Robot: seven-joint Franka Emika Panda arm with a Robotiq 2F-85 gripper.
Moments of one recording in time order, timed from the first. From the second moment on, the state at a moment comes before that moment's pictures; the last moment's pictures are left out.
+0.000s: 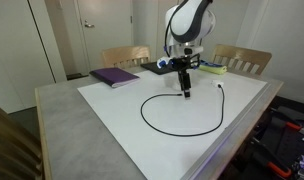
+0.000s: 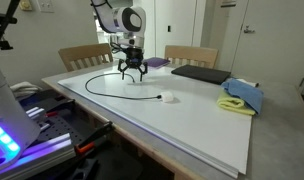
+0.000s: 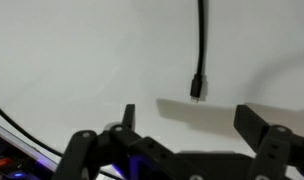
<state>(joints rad) 0.19 0.50 -0.06 -2.14 0.01 2.37 2.41</state>
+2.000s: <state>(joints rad) 0.27 0.56 -0.12 -2.14 0.00 2.67 2.60</state>
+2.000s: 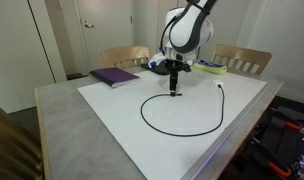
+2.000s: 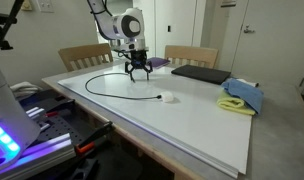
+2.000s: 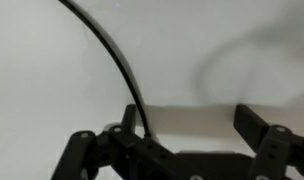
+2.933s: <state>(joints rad) 0.27 0.51 -0.08 -2.19 0.00 2.66 2.60</state>
